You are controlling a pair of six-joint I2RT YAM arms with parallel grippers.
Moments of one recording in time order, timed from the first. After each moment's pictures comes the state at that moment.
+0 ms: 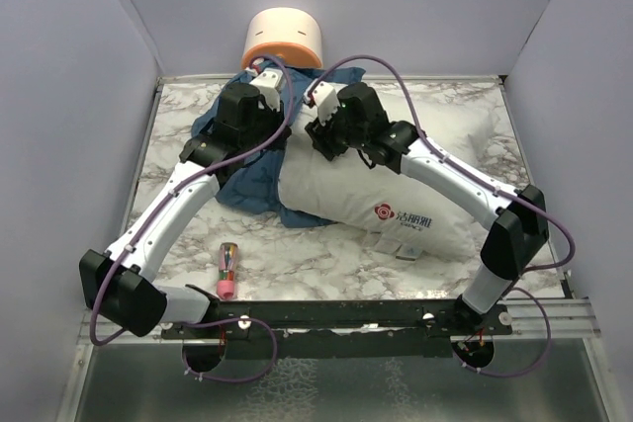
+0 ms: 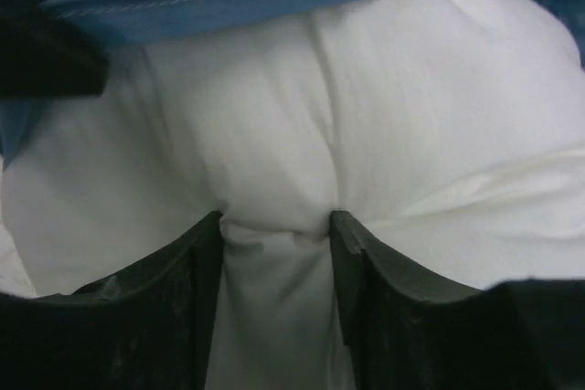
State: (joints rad) left arm -0.46 1.33 1.30 -0.46 0.05 -0.19; right arm 0.74 1.69 1.54 -0.39 -0.07 -0.22
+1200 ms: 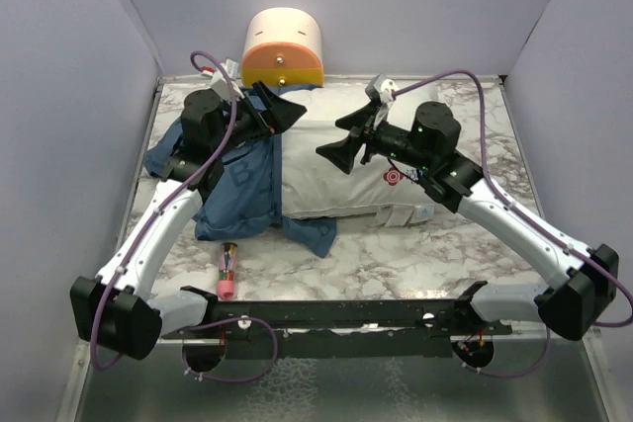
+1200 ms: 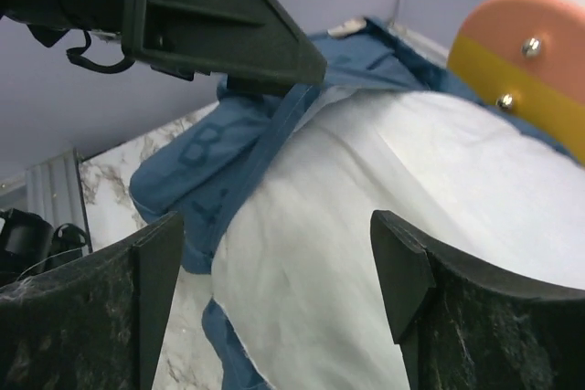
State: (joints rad) left arm -0.32 1.21 1.09 -0.02 0.40 -0.77; right arm 0.66 1.31 1.13 0.12 -0.41 0.11
